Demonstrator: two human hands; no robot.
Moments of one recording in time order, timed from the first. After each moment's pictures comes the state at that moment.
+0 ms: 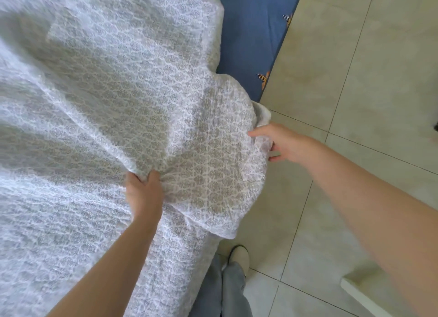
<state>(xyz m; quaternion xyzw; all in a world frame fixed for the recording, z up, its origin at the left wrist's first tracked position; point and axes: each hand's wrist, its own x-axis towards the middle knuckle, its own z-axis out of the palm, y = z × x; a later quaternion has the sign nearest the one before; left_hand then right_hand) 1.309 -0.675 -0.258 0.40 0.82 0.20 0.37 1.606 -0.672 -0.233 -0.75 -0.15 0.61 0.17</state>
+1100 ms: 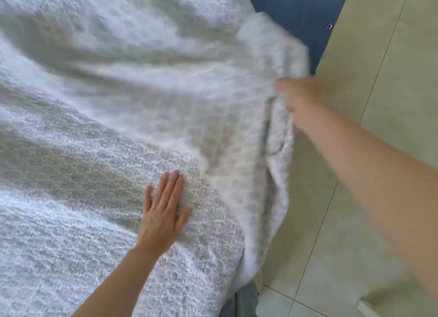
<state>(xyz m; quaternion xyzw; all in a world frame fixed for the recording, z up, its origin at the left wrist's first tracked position) 1.225 -0.642 -0.321 0.85 0.48 -0.07 0.19 1.573 -0.513 -0.227 -0.83 -0.13 0.36 0.40</state>
